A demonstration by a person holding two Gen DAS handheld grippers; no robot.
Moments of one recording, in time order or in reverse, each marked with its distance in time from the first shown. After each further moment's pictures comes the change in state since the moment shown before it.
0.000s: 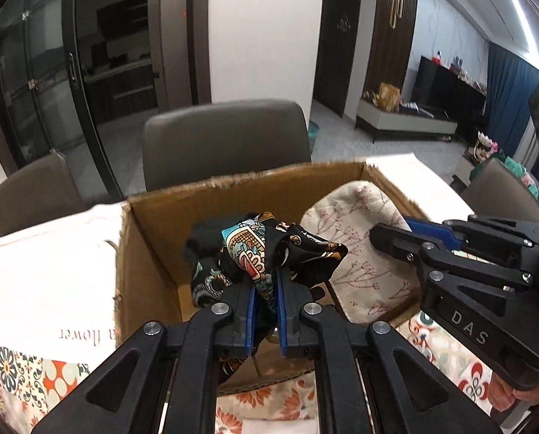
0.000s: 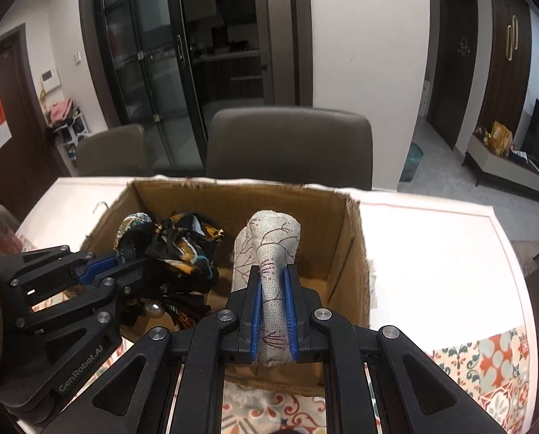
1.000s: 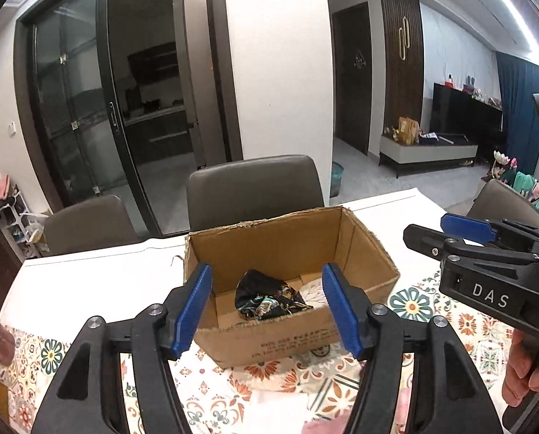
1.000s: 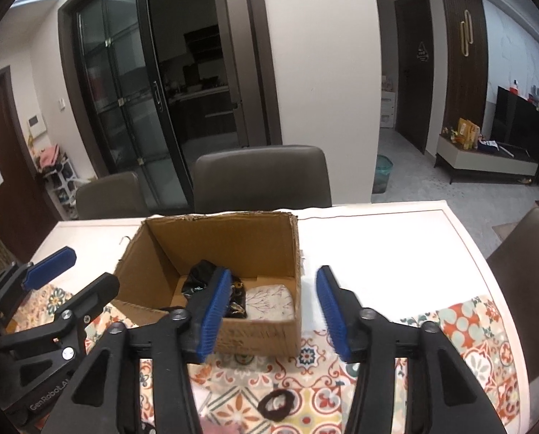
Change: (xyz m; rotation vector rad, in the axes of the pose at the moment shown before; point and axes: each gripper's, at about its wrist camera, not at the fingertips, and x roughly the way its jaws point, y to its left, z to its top) left arm -0.115 -0.031 -0.019 0.015 -0.202 0.155; right arm -0.106 -0.016 -0.019 0.130 -0.147 -0.066
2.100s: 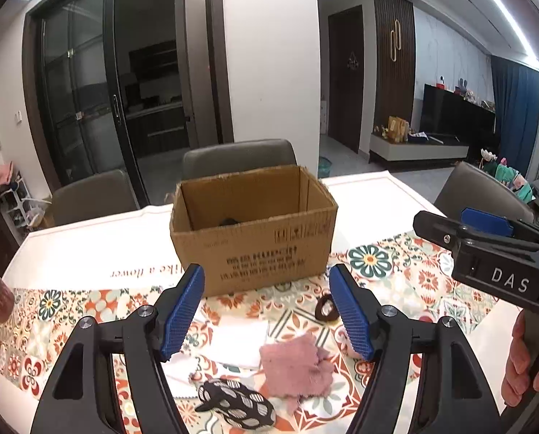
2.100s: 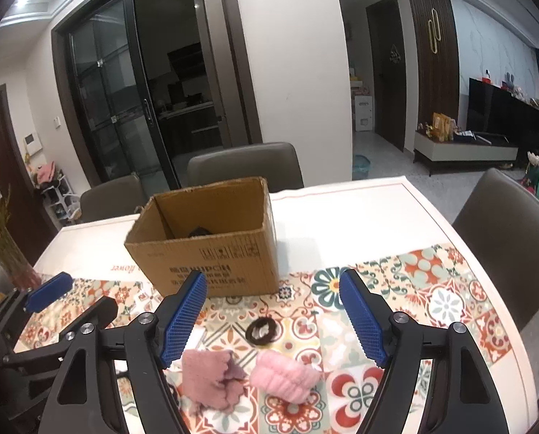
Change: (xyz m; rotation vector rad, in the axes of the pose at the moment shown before) left arm -0.076 -0.040 -0.082 -0.014 0.006 -0.018; right arm -0.094 -0.022 -0.086 0.067 -0.049 -0.044
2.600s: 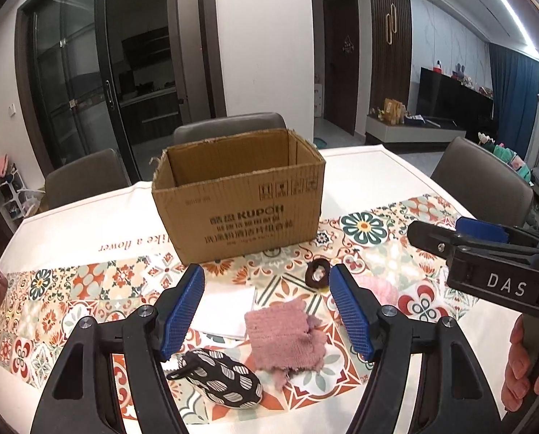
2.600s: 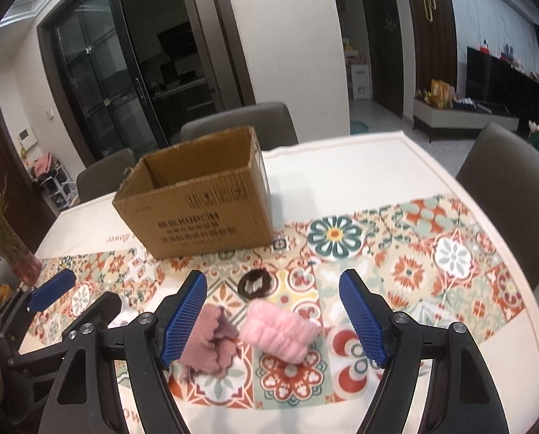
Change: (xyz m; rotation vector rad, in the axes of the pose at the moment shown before) left arm 0.012 -0.018 -0.037 0.016 0.064 -0.014; right arm 0.014 -0.018 -0.048 0.055 0.121 0.019
